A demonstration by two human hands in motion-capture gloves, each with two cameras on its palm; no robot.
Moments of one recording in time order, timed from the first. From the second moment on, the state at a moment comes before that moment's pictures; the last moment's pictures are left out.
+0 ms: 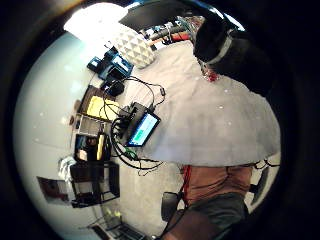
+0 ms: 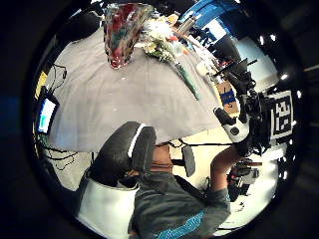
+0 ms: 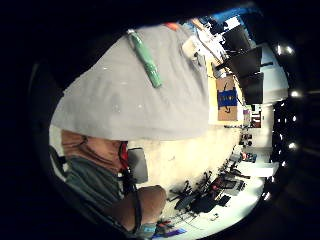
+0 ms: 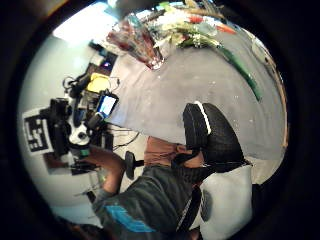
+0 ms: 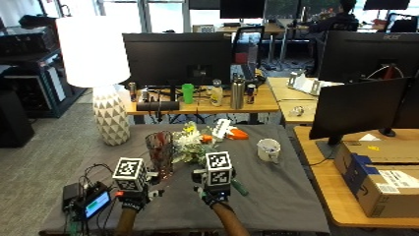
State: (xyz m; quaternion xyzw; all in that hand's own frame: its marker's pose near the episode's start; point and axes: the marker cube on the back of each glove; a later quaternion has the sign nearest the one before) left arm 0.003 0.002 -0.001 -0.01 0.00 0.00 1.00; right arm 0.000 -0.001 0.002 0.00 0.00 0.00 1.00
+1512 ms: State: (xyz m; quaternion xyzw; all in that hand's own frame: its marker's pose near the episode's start) left arm 0.009 0.005 0.013 0.06 0.07 -0.01 1.00; right arm 0.164 -0.106 0.107 0.04 -0.07 0.08 0.99
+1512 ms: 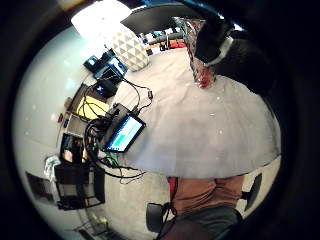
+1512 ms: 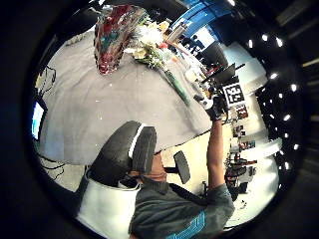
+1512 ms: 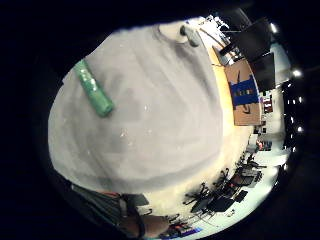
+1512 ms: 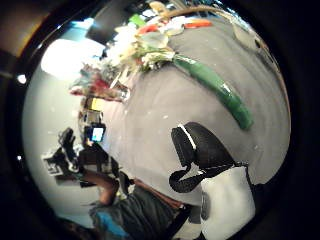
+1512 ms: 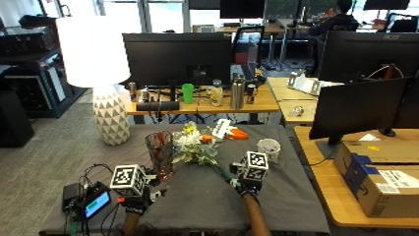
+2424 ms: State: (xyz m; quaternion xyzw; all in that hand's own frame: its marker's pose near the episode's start) left arm 0.015 0.000 0.047 0.02 0.09 -0.02 1.00; right arm 0.163 -0.145 0.166 0.03 -0.05 0.19 0.98
